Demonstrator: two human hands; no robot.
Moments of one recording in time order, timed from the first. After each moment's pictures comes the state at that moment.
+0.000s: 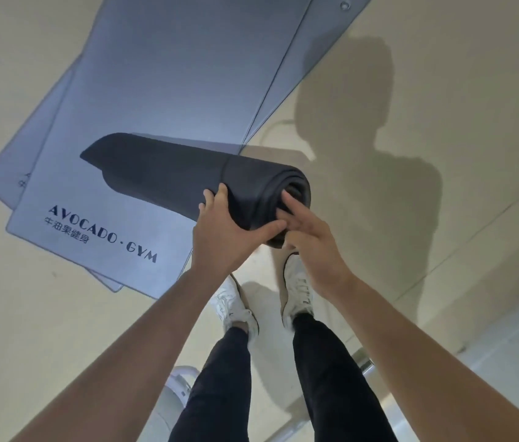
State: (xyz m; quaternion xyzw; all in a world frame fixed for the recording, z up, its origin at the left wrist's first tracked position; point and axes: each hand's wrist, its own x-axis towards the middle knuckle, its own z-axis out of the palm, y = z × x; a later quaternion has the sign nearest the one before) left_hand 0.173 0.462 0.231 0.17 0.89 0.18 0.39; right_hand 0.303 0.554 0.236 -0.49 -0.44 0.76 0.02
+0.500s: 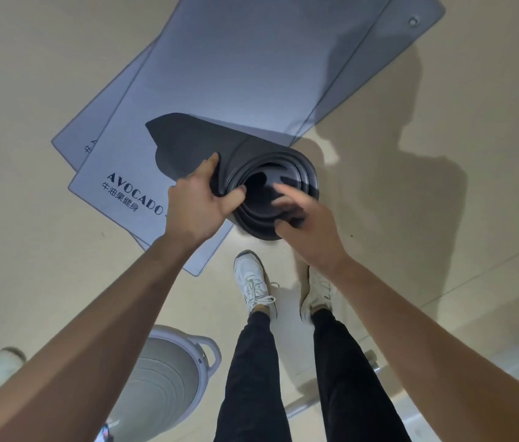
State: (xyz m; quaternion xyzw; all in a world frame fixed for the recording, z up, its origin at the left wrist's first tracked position) left_hand 0.065 0.378 0.293 0.17 0.92 0.22 0.28; right_hand 0.225 0.508 0.274 -0.37 -0.71 0.60 -0.03
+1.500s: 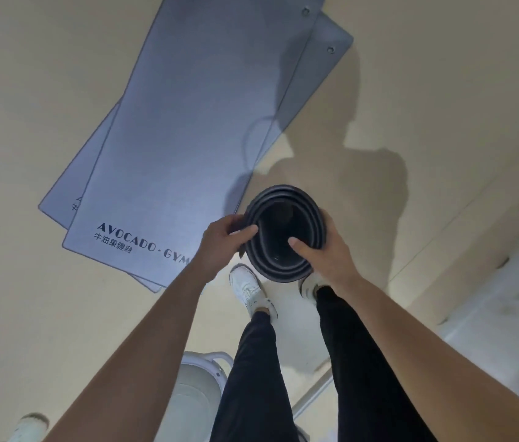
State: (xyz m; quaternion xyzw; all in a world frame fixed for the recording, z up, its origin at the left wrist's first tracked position) left_hand 0.091 0.395 0.356 0.09 0.75 0.34 0.56; right_hand 0.281 0.518 0.375 -0.56 -0.58 0.60 -0.02
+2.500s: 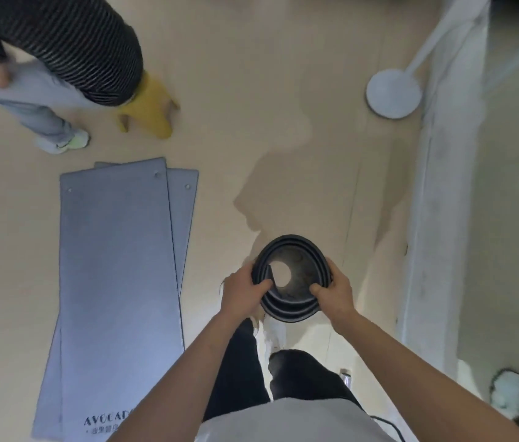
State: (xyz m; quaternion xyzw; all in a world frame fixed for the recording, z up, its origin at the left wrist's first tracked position) left_hand 0.357 0.791 0.551 0.43 0.73 0.11 0.52; right_hand 0.564 0.795 0.521 -0.72 -0.32 0.58 0.20
